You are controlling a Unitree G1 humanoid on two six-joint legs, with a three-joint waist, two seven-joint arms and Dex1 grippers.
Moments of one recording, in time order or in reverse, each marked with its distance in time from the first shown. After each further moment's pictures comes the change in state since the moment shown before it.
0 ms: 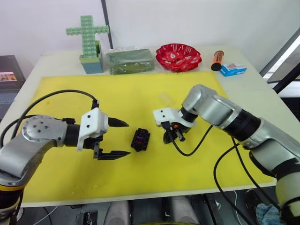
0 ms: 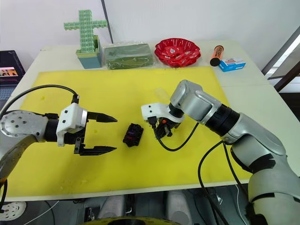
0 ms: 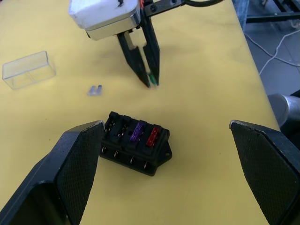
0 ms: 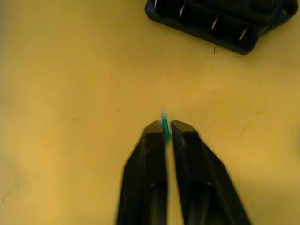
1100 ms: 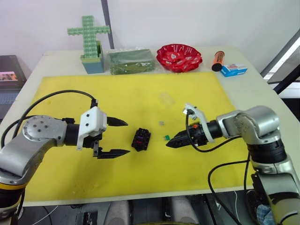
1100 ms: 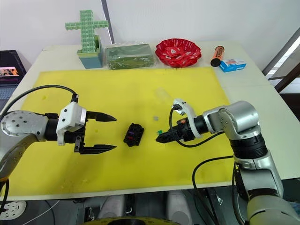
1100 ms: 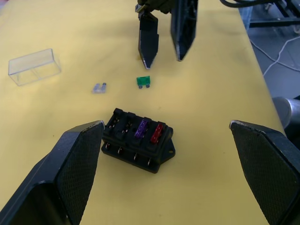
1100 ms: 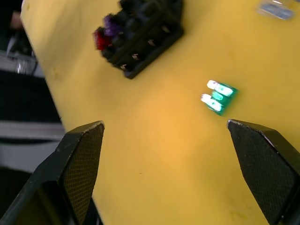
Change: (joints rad) left arm 0.008 -0.011 -0.002 0.033 0.002 -0.018 -0.007; right arm 0.487 0.069 -0.841 -0.240 0.520 0.858 -0.591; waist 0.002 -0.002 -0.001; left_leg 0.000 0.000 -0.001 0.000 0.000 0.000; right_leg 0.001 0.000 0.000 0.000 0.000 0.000
